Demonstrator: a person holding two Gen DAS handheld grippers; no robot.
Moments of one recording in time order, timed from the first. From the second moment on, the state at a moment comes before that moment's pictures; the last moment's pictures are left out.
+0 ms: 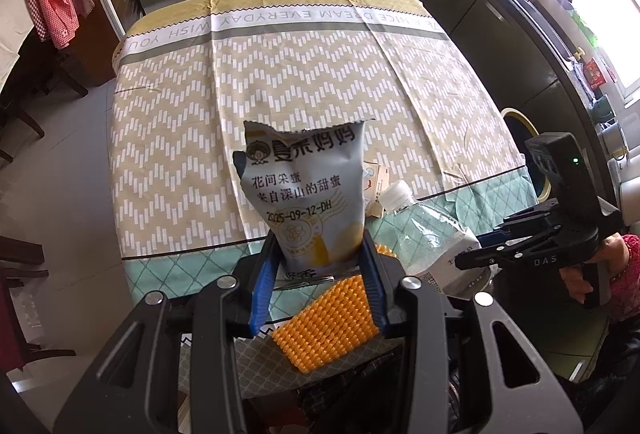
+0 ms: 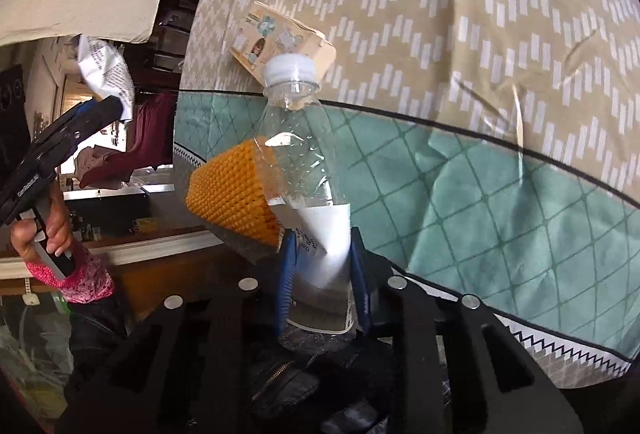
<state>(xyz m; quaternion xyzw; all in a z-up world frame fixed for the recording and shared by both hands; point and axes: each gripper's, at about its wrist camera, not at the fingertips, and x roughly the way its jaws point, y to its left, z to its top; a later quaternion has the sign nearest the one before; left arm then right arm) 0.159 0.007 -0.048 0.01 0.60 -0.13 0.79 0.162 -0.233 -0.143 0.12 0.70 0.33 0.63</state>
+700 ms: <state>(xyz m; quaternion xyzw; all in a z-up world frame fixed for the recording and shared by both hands) 0.158 -0.032 -0.034 0.03 0.59 -0.16 0.79 0.170 -0.400 -0.021 0.08 0.56 0.16 0.81</state>
